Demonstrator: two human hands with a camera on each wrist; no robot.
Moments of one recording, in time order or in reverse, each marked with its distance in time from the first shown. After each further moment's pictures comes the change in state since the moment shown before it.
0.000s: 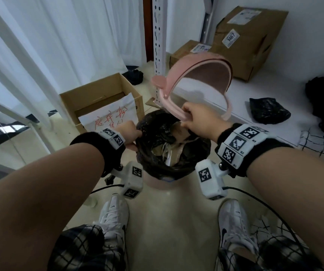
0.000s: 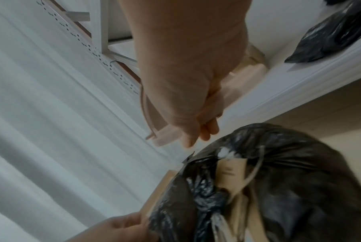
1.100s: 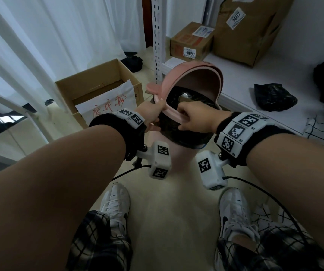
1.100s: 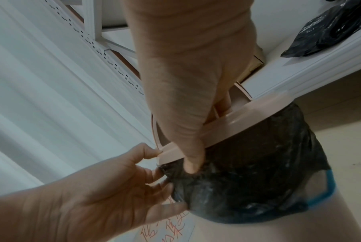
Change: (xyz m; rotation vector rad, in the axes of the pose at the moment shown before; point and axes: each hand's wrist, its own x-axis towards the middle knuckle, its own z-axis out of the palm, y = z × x) left_hand -0.006 0.041 0.037 -0.408 -0.035 0.005; right_hand 0.001 -0.001 0.016 -0.134 -0.249 -0.089
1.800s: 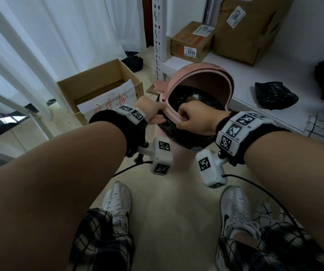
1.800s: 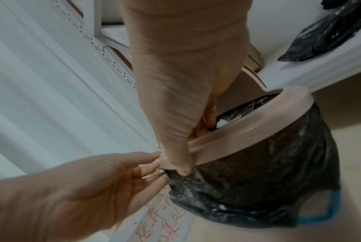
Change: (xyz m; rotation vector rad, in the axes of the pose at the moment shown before) left_hand 0.012 0.003 -0.006 -0.015 0.064 0.006; right_hand -0.003 -0.004 0.004 -0.006 0.032 0.008
